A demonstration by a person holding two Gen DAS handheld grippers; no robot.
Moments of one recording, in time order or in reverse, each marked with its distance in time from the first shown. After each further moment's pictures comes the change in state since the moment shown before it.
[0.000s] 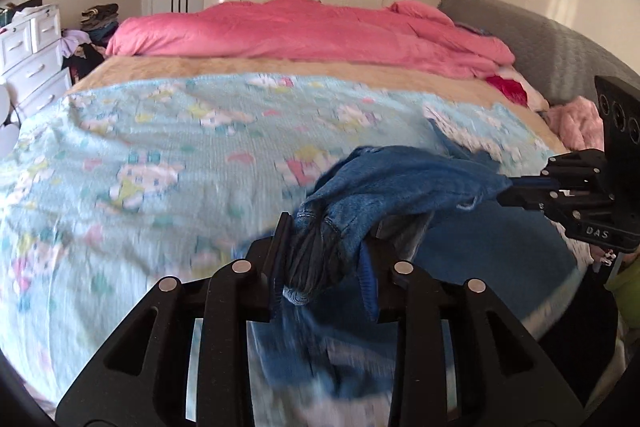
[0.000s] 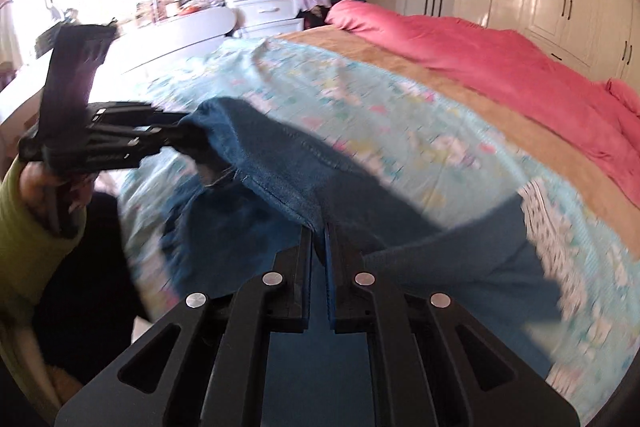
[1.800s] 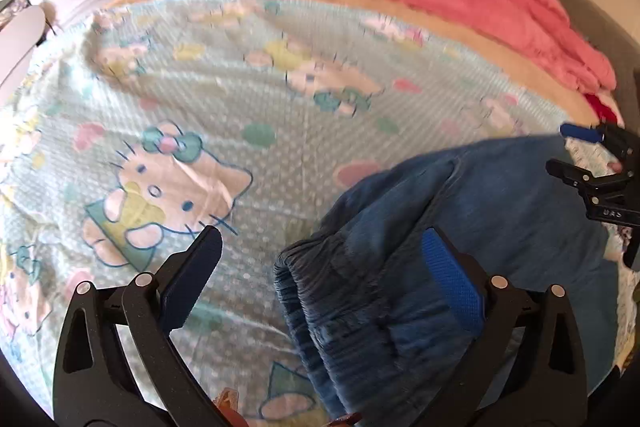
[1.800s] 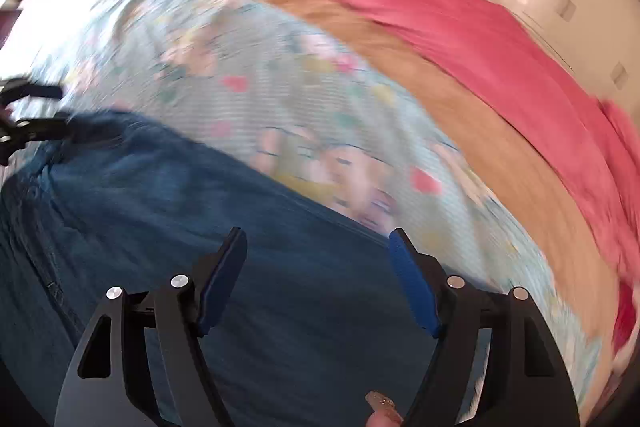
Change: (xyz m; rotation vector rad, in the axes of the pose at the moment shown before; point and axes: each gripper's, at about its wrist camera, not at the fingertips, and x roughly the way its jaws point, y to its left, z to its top) left arm 0.150 0.111 0.064 -0.253 0.255 0.217; right arm 0.186 -0.166 0.093 -0.127 0.241 -0.188
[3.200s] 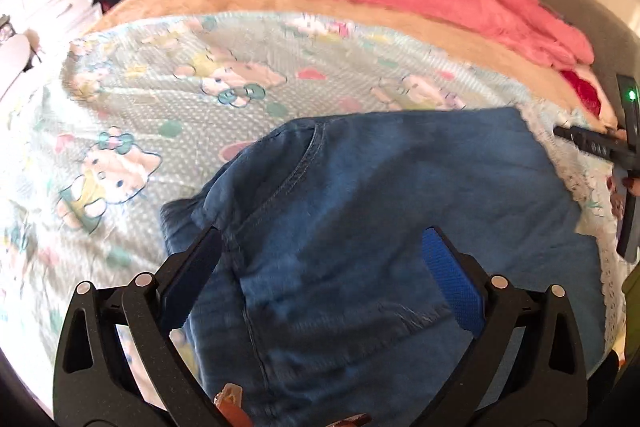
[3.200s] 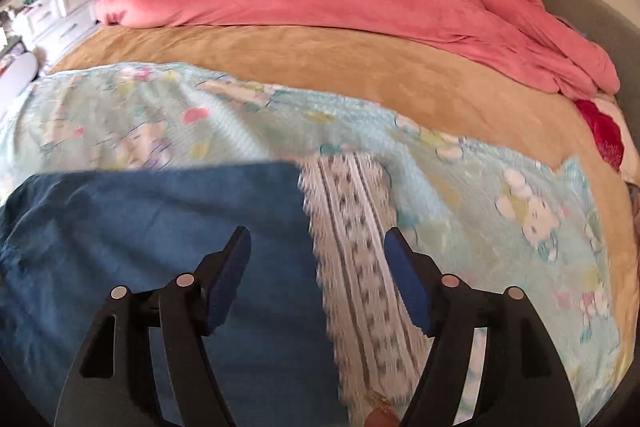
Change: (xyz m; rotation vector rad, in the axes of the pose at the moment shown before) left arm -0.022 -0.088 -0.016 0.078 -0.017 -0.030; right arm -0.047 -0.129 -0.115 0.566 0.025 -0.234
